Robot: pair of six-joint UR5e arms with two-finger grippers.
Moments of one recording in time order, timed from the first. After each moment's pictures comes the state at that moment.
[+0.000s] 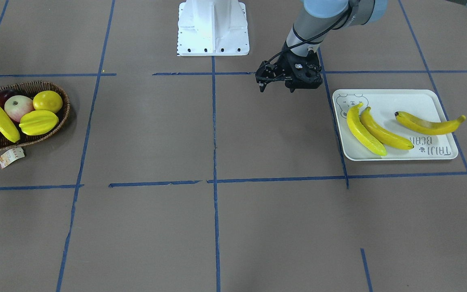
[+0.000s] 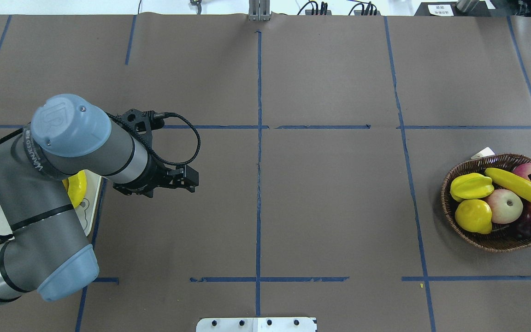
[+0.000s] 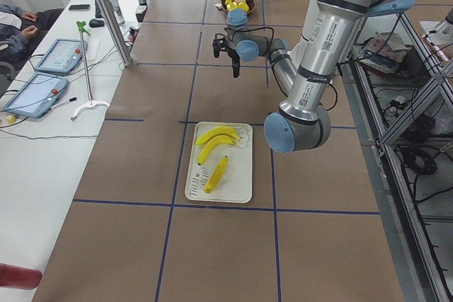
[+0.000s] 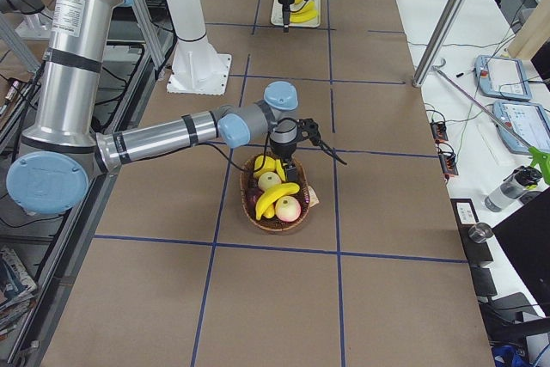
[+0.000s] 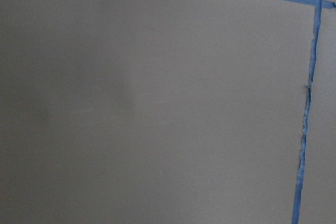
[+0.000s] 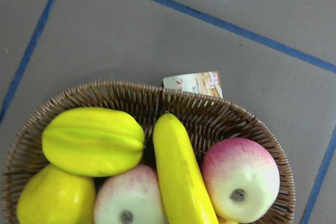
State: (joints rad) left arm -0.57 -1.99 -1.98 -1.64 -2.00 -1.30; right arm 1.12 -1.86 2.01 -1.26 2.18 0.20
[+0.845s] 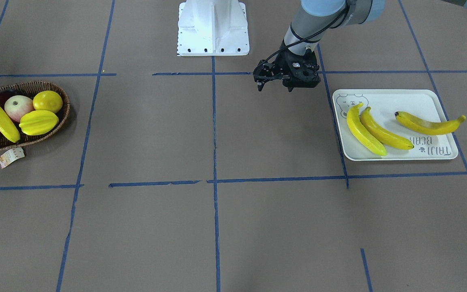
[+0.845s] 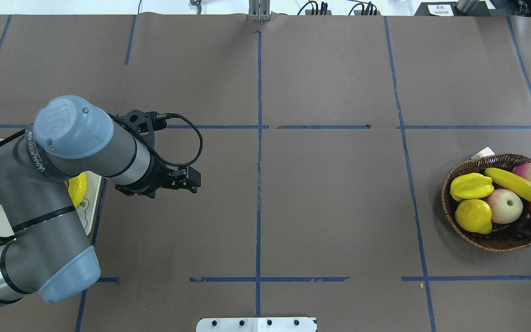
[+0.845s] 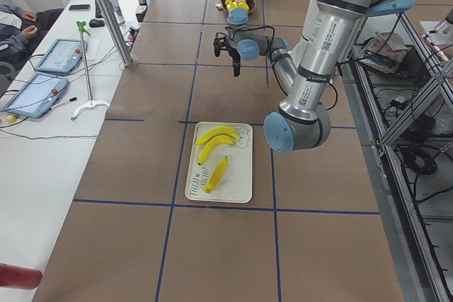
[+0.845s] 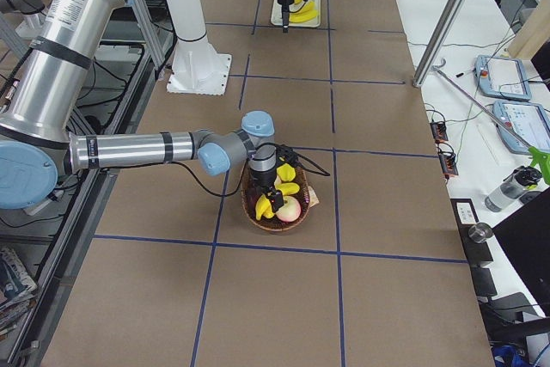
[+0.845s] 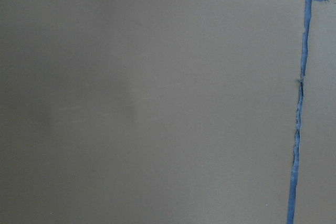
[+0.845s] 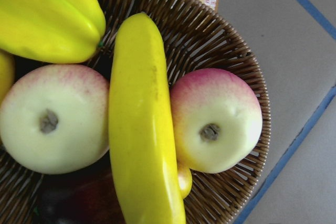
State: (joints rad) left arm -0.57 -1.99 -1.98 -1.64 -2.00 -1.30; right arm 0.98 -1.96 1.97 -1.18 1.99 0.03
